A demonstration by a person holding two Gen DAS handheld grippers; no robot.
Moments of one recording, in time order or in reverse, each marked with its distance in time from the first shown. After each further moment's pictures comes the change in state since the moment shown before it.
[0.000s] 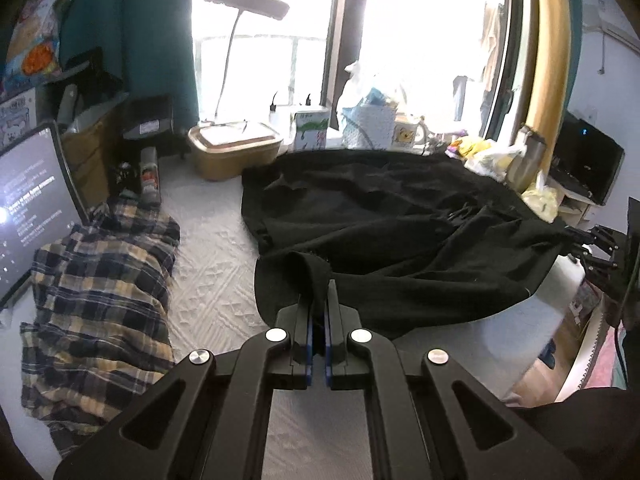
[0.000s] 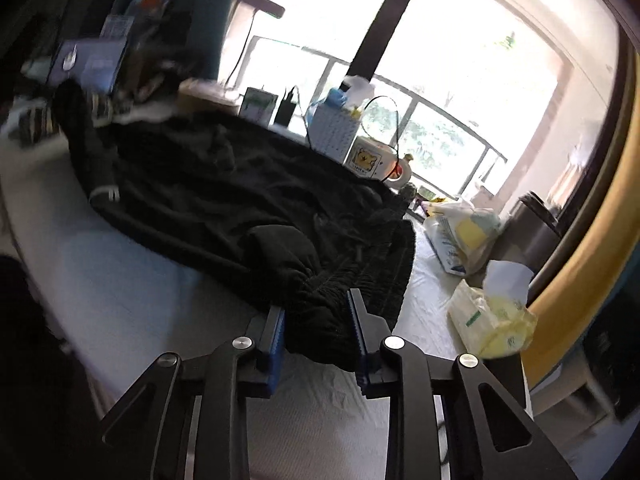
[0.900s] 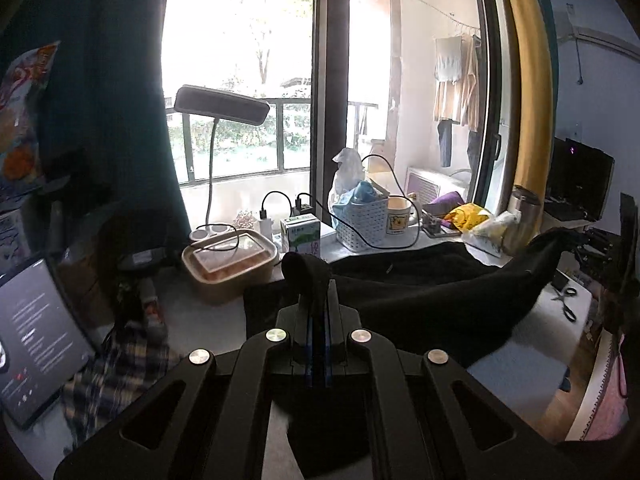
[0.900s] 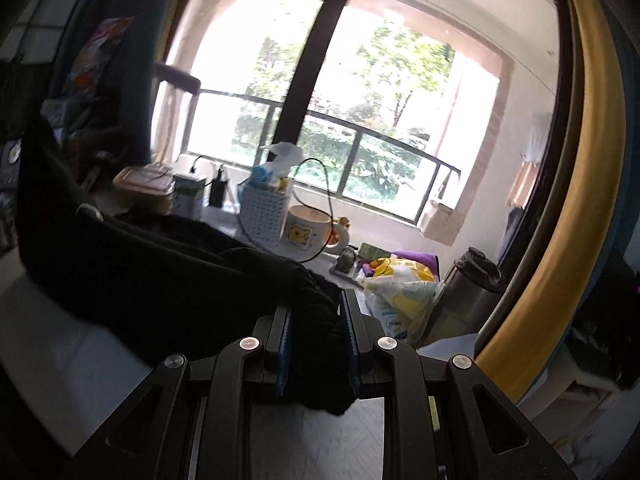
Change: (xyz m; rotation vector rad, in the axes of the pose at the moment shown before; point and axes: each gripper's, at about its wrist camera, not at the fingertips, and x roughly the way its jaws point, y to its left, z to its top) left arm 0.004 -0.003 0.110 0.093 -0.198 -0.004; right arm 0.017 -0.068 0.087 0.187 -0.121 -0.129
